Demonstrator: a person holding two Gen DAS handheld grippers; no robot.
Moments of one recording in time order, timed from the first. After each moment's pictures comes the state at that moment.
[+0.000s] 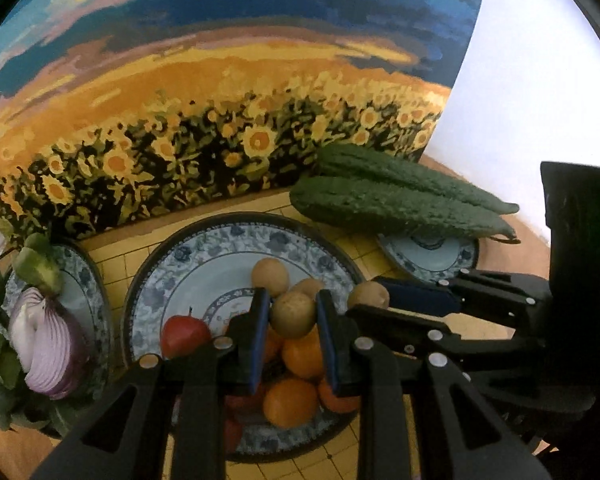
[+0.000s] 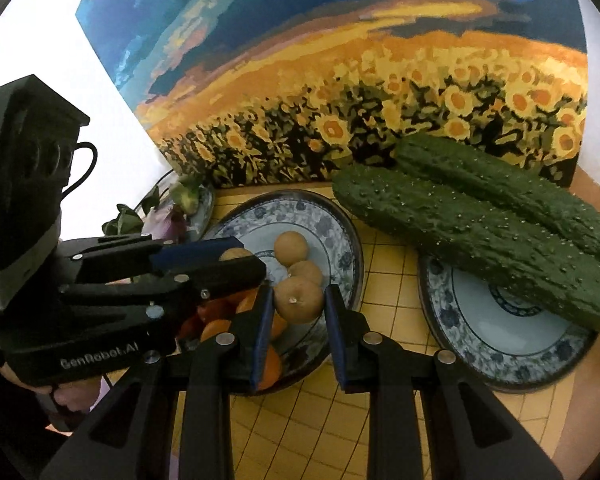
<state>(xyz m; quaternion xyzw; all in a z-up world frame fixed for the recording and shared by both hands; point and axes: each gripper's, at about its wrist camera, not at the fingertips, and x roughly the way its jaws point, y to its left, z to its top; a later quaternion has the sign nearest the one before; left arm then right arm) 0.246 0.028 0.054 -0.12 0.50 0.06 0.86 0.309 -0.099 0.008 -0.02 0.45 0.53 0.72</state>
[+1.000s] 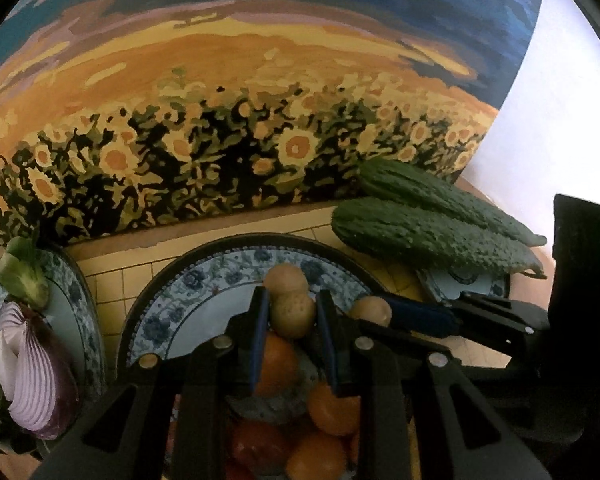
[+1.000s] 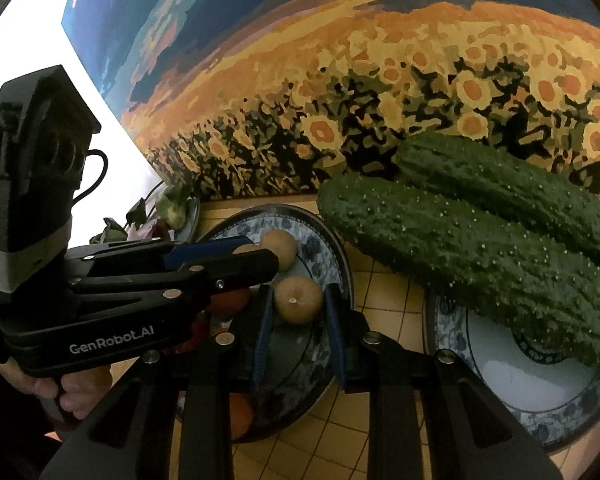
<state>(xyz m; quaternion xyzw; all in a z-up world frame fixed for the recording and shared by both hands) 0.273 0.054 0.032 -0.15 0.49 0.09 0.85 0.327 -0.079 -0.012 0.00 0.44 0.54 0.72</state>
